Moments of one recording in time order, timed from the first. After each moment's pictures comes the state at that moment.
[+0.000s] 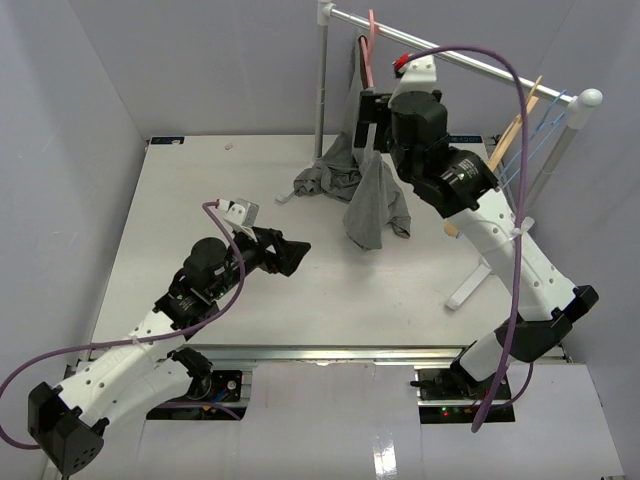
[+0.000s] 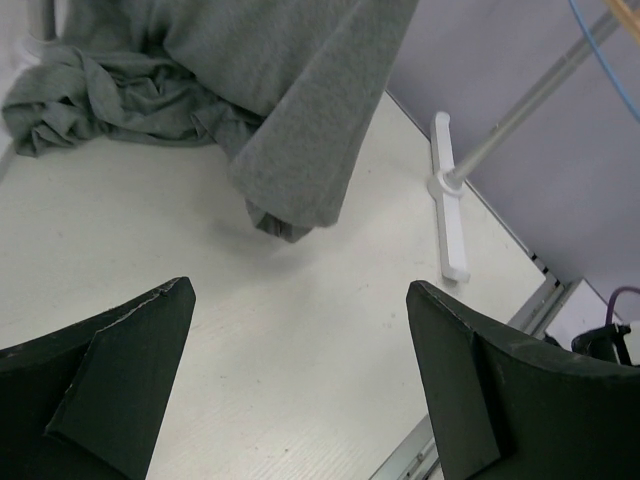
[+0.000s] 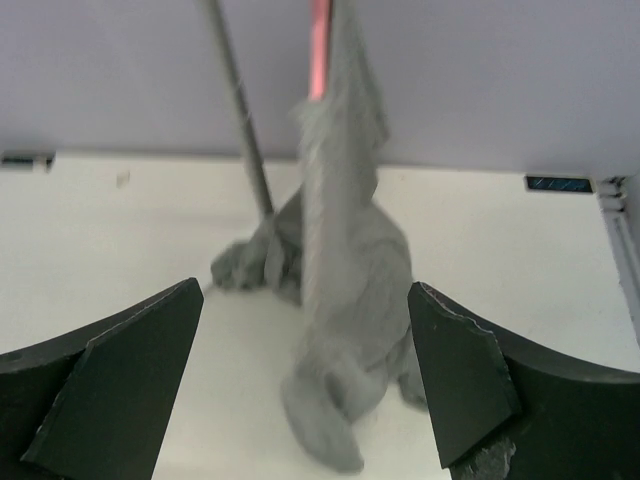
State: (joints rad) left arm -0.68 0.78 0.64 0.10 0.04 -0.41; right arm 0.75 1.53 1.97 -0.63 0.60 0.19
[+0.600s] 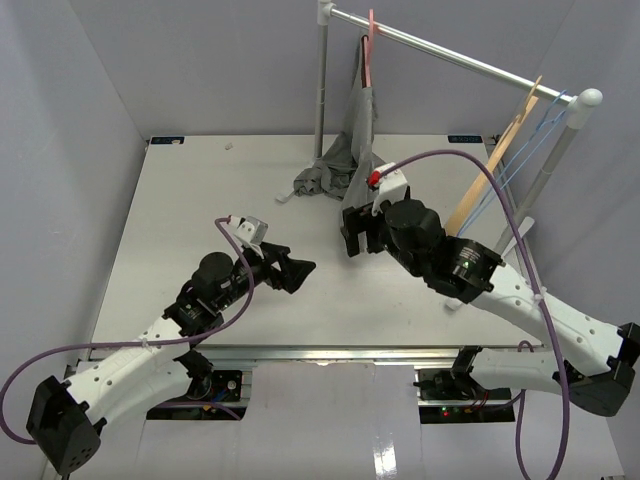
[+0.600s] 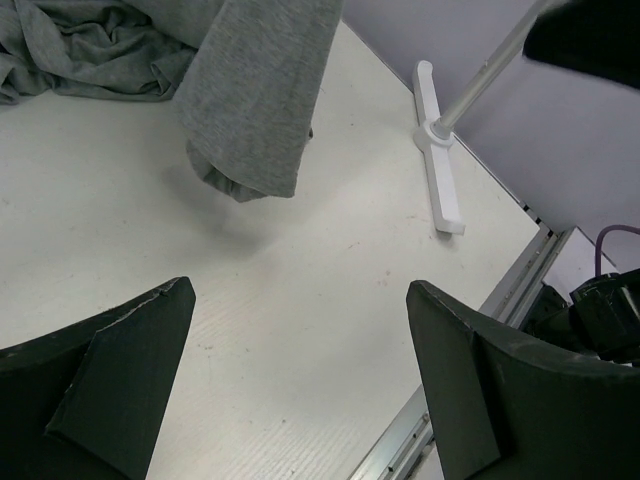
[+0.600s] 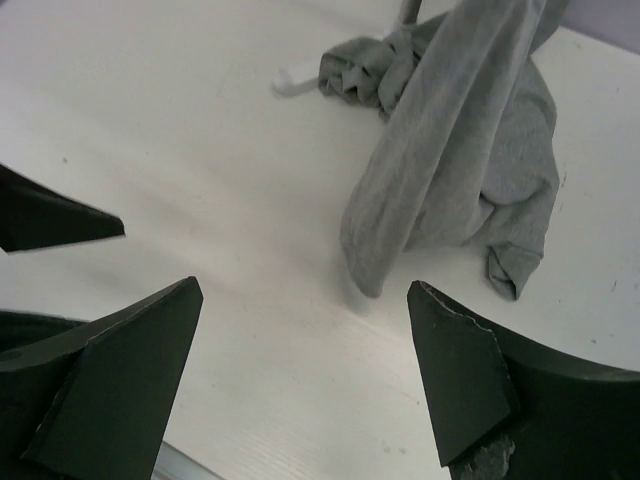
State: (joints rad) left arm -0.72 0.77 0.47 0.24 0.12 -0.40; right arm 1.02 1.09 1.19 -0.49 0.44 0.20
